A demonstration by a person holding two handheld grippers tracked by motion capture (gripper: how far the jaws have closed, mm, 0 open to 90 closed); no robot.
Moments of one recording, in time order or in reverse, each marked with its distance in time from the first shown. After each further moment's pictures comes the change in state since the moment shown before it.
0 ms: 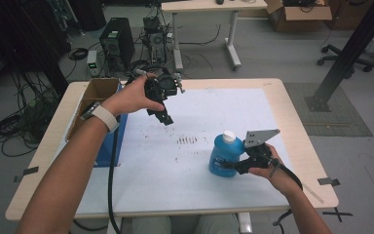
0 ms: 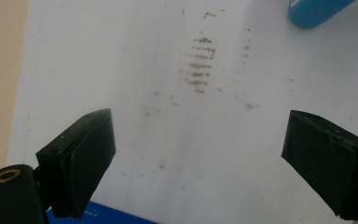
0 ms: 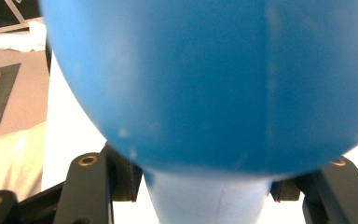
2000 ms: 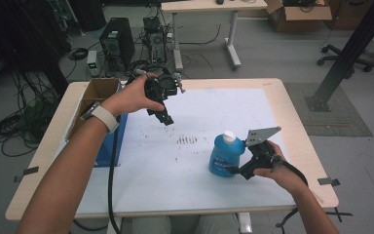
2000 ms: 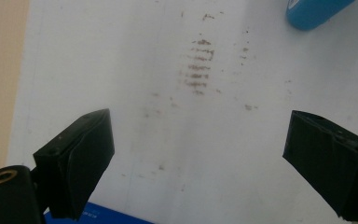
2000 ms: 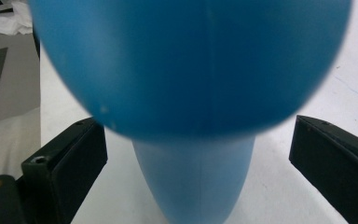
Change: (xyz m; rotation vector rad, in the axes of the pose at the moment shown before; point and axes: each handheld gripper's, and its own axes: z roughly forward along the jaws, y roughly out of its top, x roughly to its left) left arm 0.000 0.000 -0.001 -0.004 -0.003 0.000; right arm -0.001 0.005 -0.008 0.087 -0.030 0.019
